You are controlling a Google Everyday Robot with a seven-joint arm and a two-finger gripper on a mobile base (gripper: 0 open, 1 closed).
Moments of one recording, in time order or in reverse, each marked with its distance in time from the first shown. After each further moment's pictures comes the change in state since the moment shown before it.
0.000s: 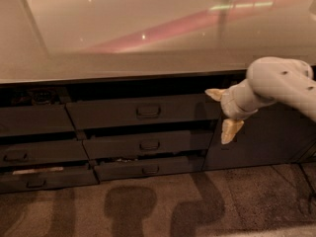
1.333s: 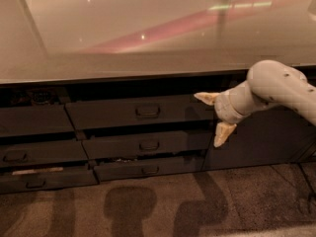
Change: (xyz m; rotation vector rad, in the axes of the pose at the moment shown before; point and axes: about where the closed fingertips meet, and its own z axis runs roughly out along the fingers) arm -0.031 0.003 0.018 0.006 -0.160 -0.113
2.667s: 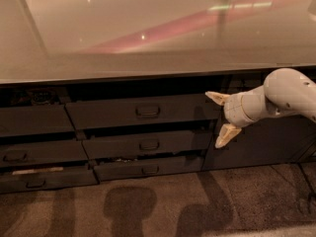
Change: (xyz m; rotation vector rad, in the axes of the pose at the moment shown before) arm 0.015 0.004 -0.009 0.100 -0.056 0.178
